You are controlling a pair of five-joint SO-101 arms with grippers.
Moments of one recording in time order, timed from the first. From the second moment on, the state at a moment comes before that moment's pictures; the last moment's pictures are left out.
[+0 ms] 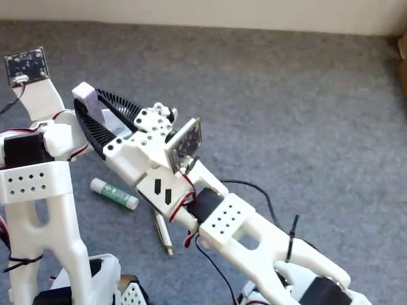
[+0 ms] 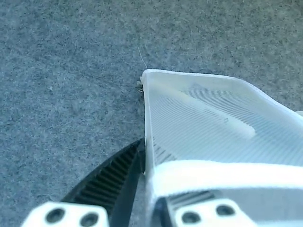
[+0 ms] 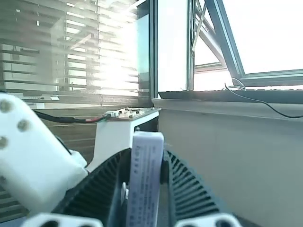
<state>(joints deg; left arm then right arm) -18.4 -31.3 16.7 80.3 14.5 -54.7 -27.0 43.2 -30.6 -0.7</state>
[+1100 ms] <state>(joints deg) -21.9 -31.2 16.7 80.3 14.5 -55.2 -16.0 45.3 -32.4 14.1</state>
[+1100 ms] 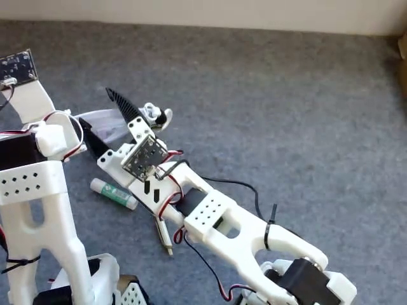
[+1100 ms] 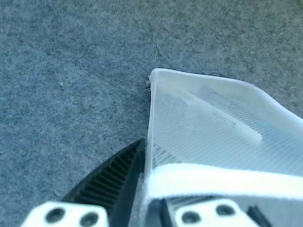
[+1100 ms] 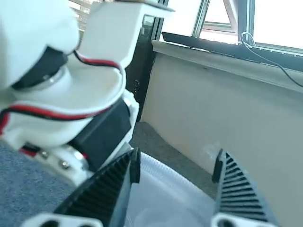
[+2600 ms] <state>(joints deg) -51.3 -31.3 19.2 76.4 21.3 -64.4 7.6 10.6 39.6 12.0</state>
